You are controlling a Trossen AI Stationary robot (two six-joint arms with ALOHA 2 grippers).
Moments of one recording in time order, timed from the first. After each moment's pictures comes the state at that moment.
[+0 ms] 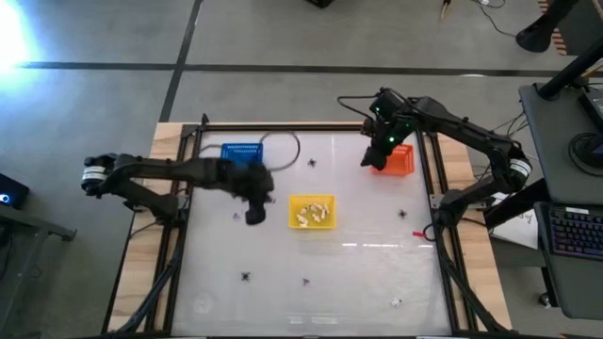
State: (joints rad) left arm 0.09 1.33 0.95 -0.61 0.03 -0.11; right arm -0.66 1.43 1.33 -1.11 -0.57 -0.03
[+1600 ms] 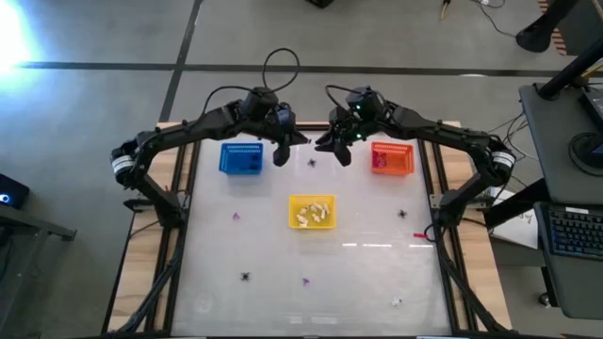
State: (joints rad) left arm 0.50 1.59 1.38 -0.37 0.39 0.23; right arm -0.54 1.56 1.33 -0.35 -0.58 -0.04
